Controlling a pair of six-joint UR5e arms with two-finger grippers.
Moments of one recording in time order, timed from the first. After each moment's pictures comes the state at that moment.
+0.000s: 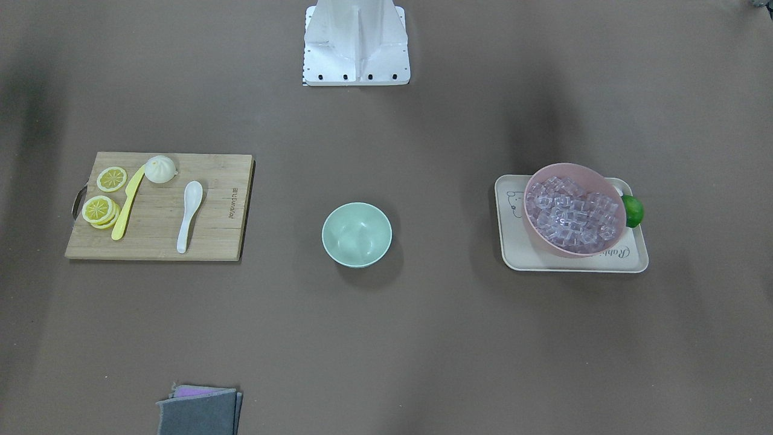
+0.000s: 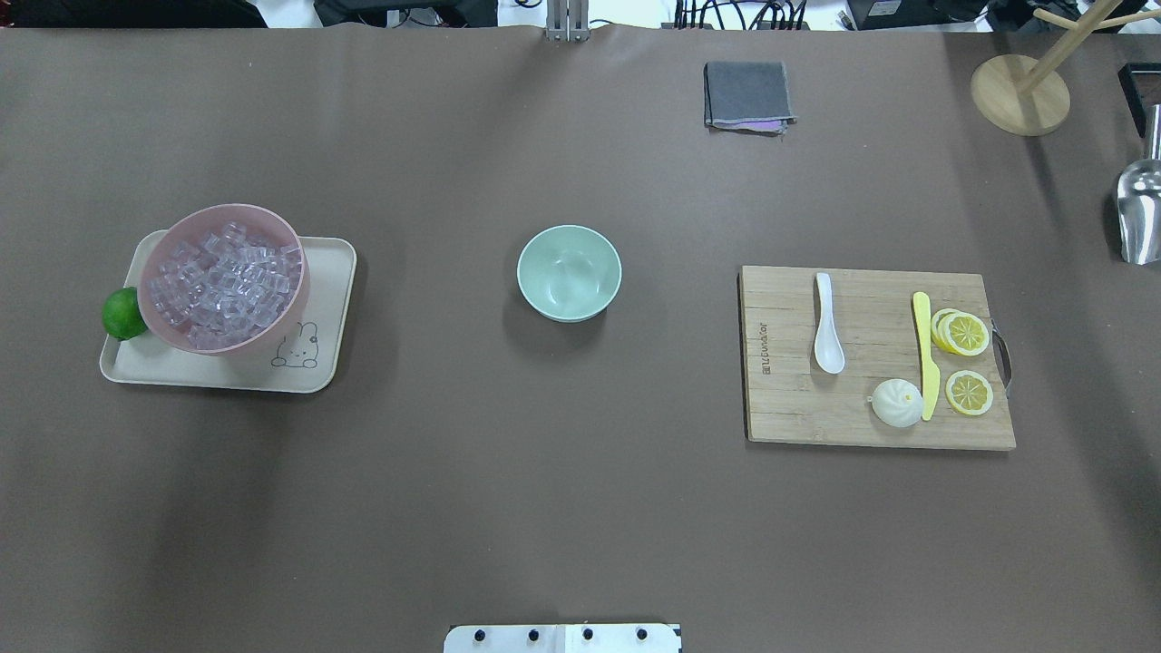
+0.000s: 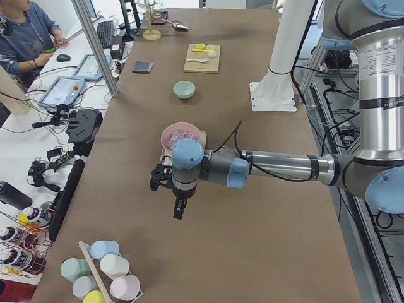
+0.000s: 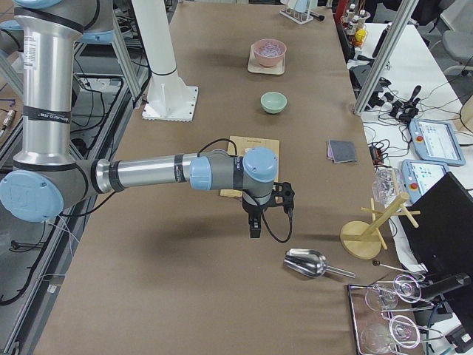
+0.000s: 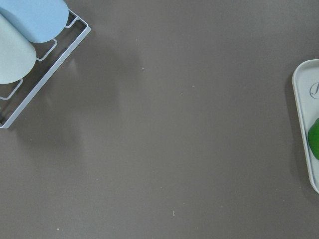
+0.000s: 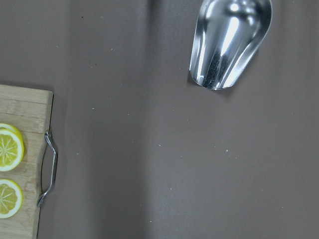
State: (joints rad) left arm -1.56 -1.43 -1.77 -1.71 -2.34 0.02; right arm 1.52 -1.69 1.83 -1.66 2.36 -0.01
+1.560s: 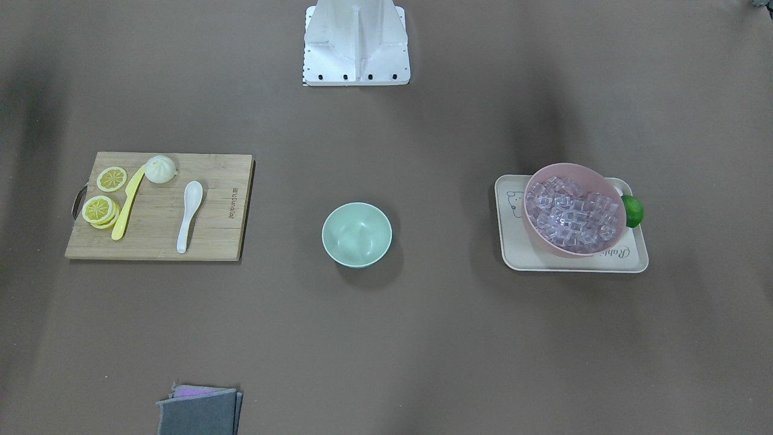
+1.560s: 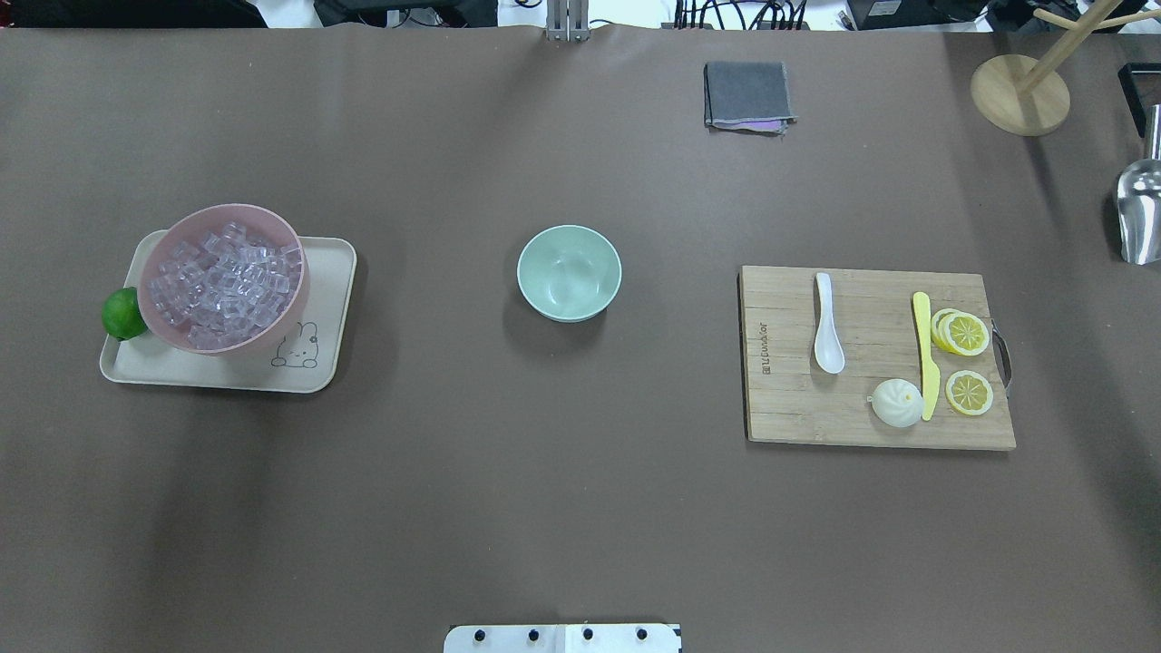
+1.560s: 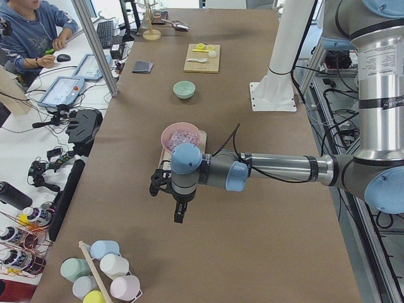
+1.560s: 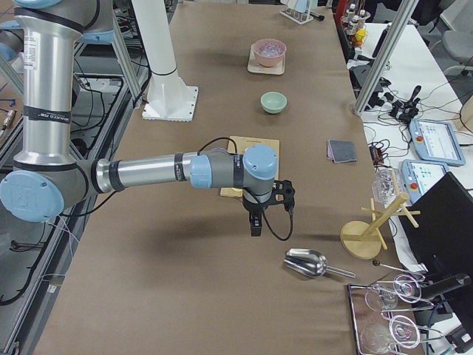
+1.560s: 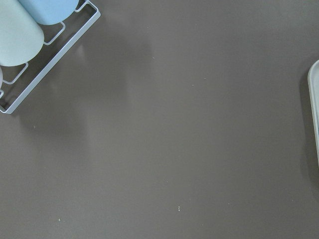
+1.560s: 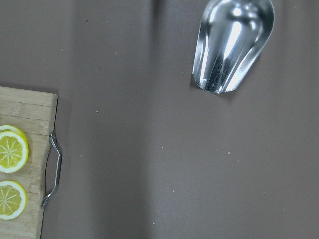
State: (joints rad) left arm -1.56 -1.43 -1.74 -1.72 -2.33 0.00; right arm 1.52 -1.68 1.84 -1.66 2.37 0.00
